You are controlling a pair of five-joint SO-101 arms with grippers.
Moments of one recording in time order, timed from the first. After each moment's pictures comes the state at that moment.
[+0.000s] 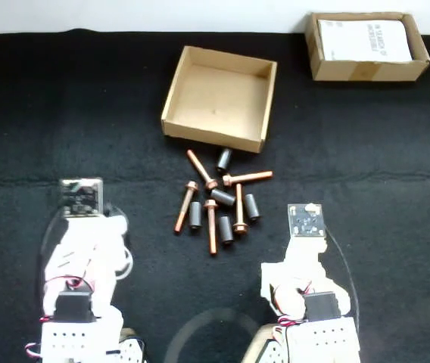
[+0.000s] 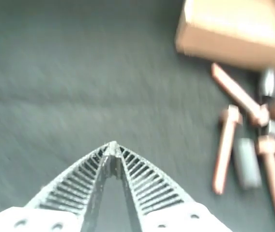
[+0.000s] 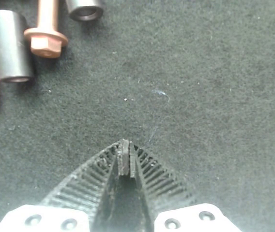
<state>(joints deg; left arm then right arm) -6.8 -100.7 93.5 46.1 8.1 -12.8 -89.5 96.4 65.9 -7.4</state>
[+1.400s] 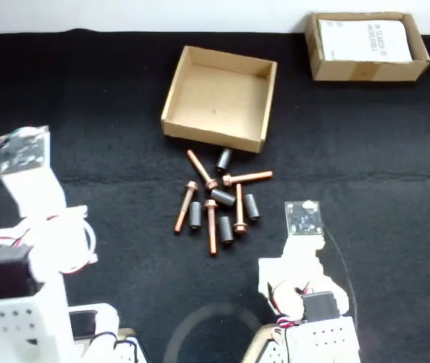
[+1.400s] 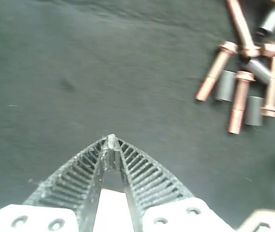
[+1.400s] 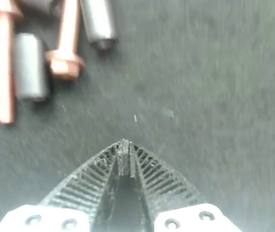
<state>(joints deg) -9.5 -57.4 28.7 99.4 13.8 -14.4 -89.5 96.4 59.9 -7.5</state>
